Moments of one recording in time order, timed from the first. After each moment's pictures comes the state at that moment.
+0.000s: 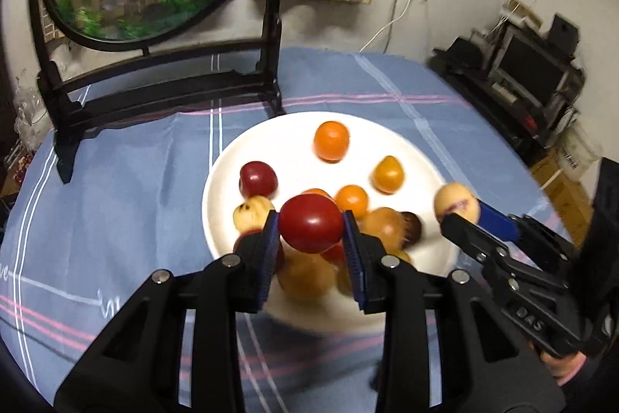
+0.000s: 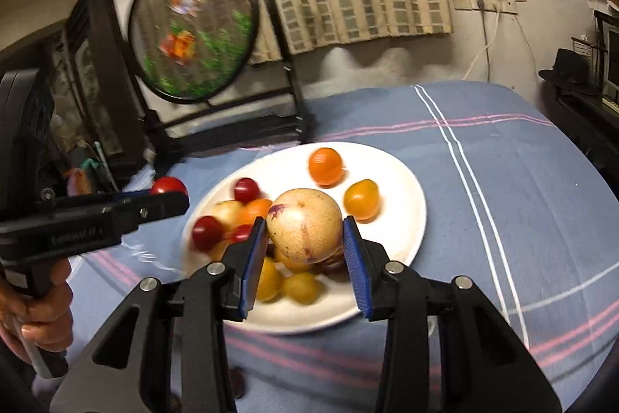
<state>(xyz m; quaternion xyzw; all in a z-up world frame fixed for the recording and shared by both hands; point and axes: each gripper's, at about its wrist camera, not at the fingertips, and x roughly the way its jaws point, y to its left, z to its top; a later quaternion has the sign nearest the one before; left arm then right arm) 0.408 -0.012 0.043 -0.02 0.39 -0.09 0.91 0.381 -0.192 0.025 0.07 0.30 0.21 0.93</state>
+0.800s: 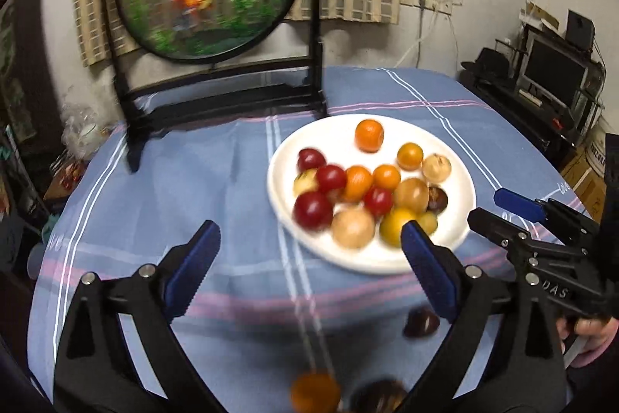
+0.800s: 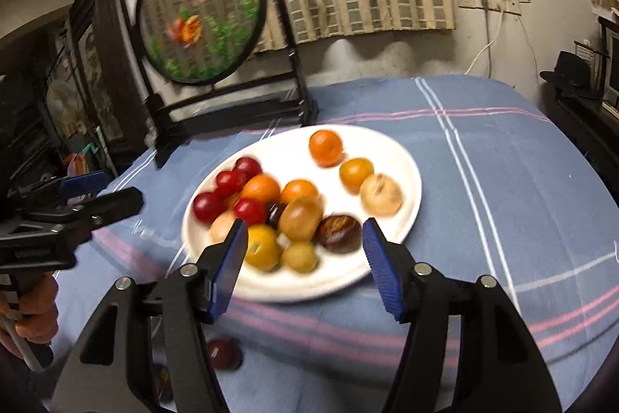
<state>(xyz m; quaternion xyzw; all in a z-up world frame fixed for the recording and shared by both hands) 0.300 0.017 0.060 0.00 0.33 -0.02 0.94 0.347 -0.195 0.025 0.05 0.31 0.22 0.92</state>
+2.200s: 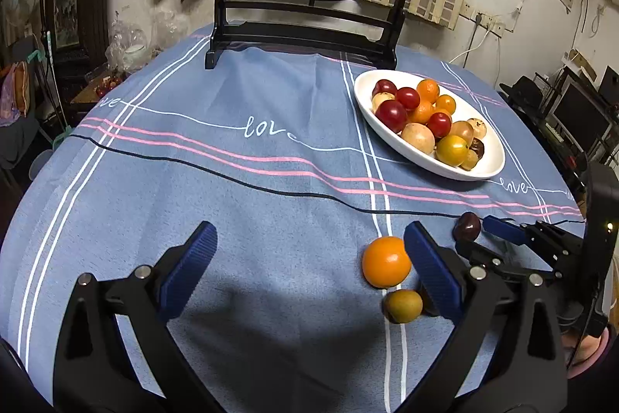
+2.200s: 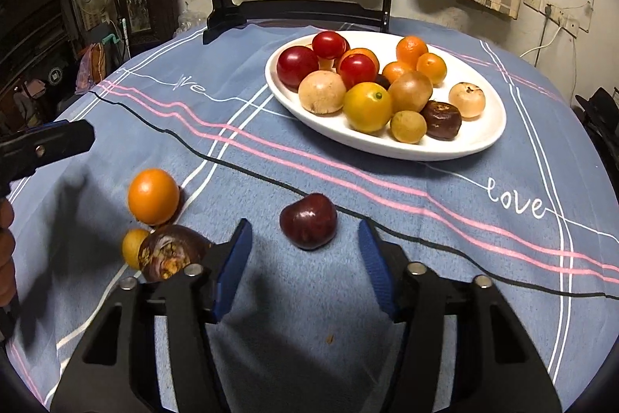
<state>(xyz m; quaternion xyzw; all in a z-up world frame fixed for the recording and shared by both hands) 0.212 0.080 0.014 -0.10 0.36 0.05 0.93 0.288 -0.122 -0.023 -0.10 0.40 0.26 0.87</state>
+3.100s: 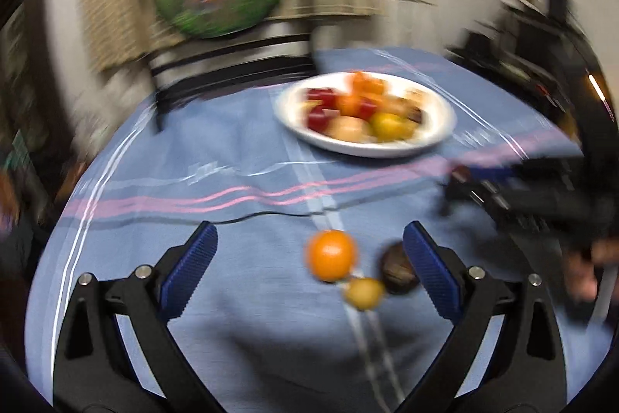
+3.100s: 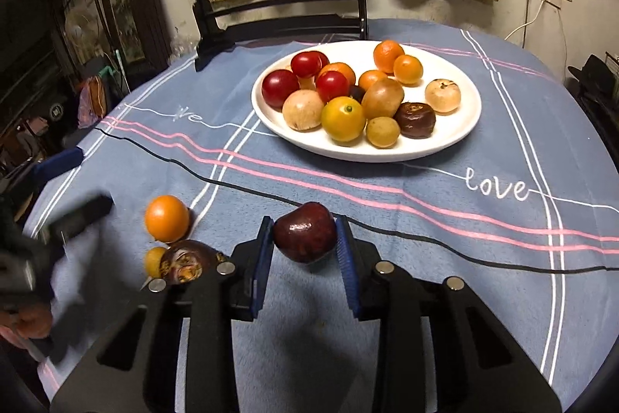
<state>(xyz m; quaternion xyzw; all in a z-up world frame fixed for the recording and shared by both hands) 0.193 0.011 0.015 0.08 0.31 -0.06 0.94 0.282 -0.151 0.000 -0.03 0.39 0.26 0.88</state>
